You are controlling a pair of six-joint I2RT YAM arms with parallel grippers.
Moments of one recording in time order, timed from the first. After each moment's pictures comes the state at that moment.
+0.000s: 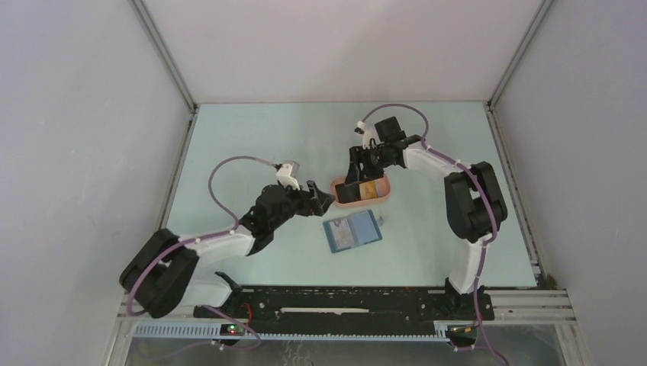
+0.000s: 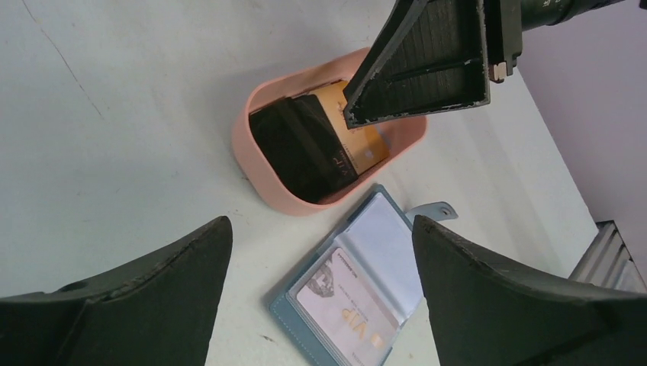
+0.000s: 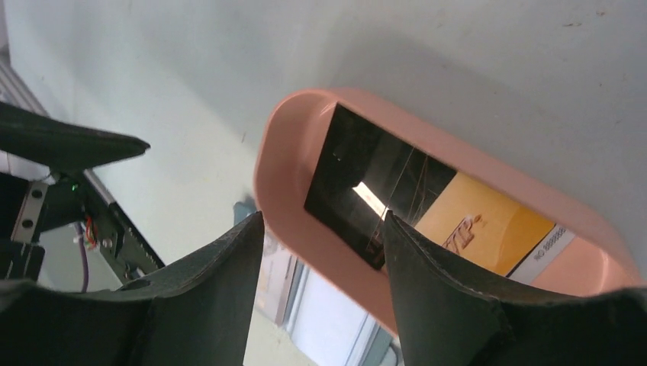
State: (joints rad) left arm -0.65 1.25 0.41 0.58 0.03 -0.55; right arm 0.41 1.90 1.37 -0.44 -0.60 0.16
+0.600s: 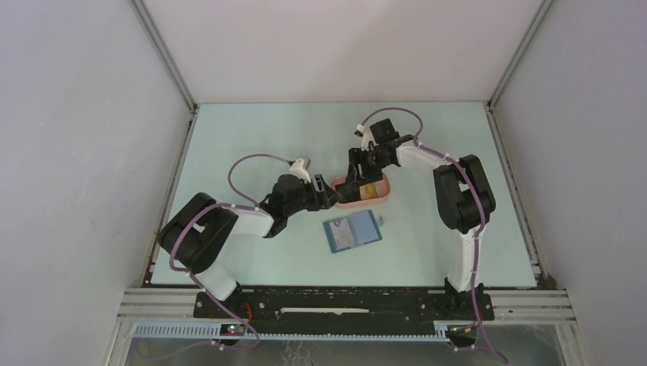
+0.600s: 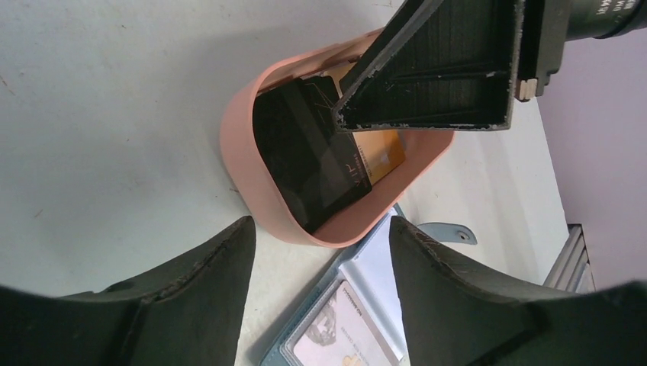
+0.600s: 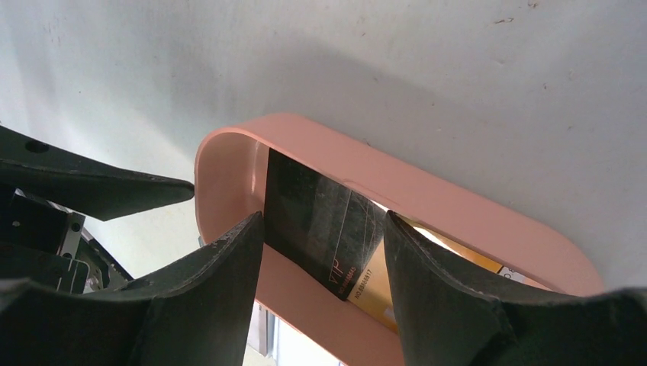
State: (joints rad) left arm -0.60 1.63 0.56 0.68 0.17 -0.71; right arm 0.41 2.04 1.45 -0.46 -0.50 0.24
